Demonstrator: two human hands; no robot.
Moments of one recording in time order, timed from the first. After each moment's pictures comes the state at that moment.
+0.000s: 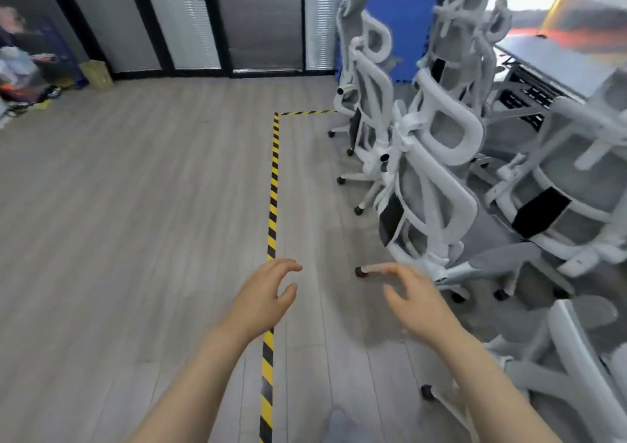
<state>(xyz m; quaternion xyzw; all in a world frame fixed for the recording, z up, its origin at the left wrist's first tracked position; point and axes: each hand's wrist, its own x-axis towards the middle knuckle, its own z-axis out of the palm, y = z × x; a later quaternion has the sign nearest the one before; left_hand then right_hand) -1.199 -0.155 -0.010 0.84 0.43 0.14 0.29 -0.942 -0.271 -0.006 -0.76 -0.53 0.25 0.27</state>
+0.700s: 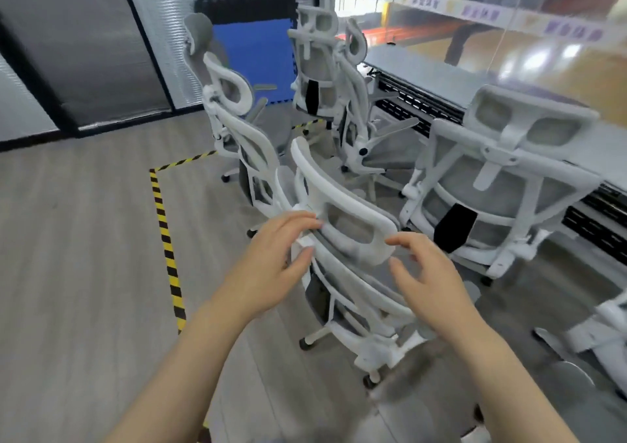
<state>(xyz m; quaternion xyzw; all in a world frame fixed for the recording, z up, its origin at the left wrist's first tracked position) -0.847 0.102 0.097 0.93 0.13 0.20 0.27 -0.692 -0.094 0.076 -0.82 -0.38 0.10 0.41</state>
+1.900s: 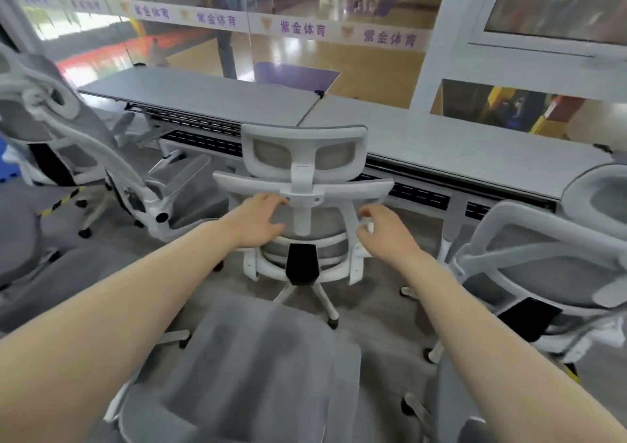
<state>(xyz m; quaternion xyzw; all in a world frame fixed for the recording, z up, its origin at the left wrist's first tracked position) -0.256 0.090 0.062 0.97 -0.11 -0.10 0.17 -0.257 -0.177 0.022 -0.95 -0.06 0.02 0.30</state>
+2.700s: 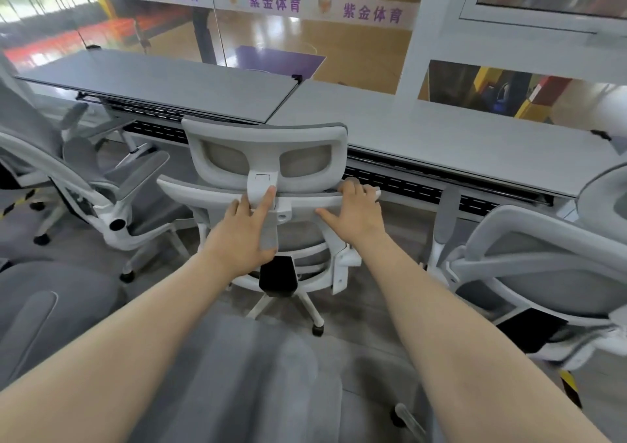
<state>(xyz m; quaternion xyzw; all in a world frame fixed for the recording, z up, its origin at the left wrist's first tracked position) -0.179 0.046 -0.027 0.99 -0.11 0.00 0.08 -0.114 -0.187 -0.055 -0.98 -0.02 -0.08 0.16</state>
